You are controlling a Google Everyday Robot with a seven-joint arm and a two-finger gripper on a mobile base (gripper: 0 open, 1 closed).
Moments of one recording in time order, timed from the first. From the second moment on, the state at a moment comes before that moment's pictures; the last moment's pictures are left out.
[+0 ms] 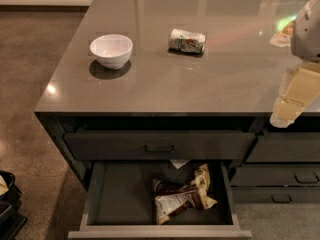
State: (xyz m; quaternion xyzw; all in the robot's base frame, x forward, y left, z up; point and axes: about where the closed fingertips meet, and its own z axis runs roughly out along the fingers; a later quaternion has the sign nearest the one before) arm 0.438 -0.217 0.976 -0.60 0.78 -0.03 0.16
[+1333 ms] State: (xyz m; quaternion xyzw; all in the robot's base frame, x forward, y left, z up) arm 0.401 -0.184 0.844 -0.57 0.78 0.12 0.23
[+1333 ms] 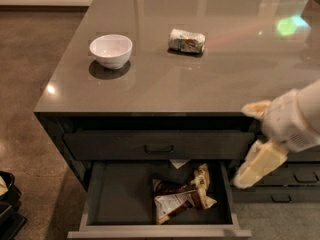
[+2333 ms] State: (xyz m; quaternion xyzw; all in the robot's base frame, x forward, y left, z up) arm 0.343 -0.044 0.552 -0.52 0.78 0.31 0.17
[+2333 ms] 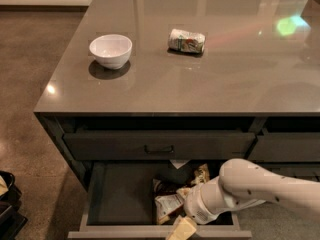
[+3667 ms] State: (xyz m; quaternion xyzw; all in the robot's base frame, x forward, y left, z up) arm 0.426 -0.065 0.510 -0.49 0.81 0.25 0.19
